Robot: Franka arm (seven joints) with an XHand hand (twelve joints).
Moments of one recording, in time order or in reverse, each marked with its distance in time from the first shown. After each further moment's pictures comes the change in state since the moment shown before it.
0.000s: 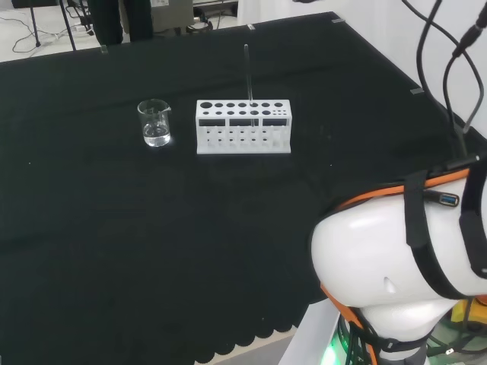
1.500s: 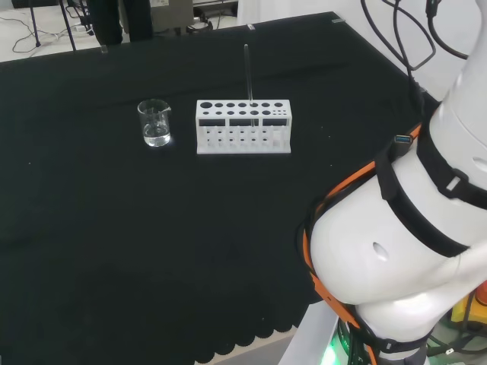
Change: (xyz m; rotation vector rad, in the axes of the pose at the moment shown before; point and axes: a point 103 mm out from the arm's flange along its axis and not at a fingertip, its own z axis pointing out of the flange) arm -0.036 0.147 0.047 0.051 0.034 0.027
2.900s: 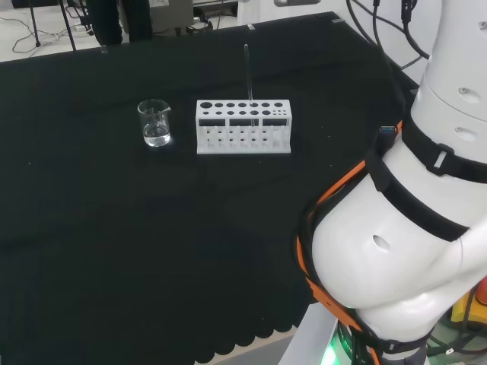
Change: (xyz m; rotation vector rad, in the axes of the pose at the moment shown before) arm -0.009 0.047 0.054 0.032 -0.019 -0.025
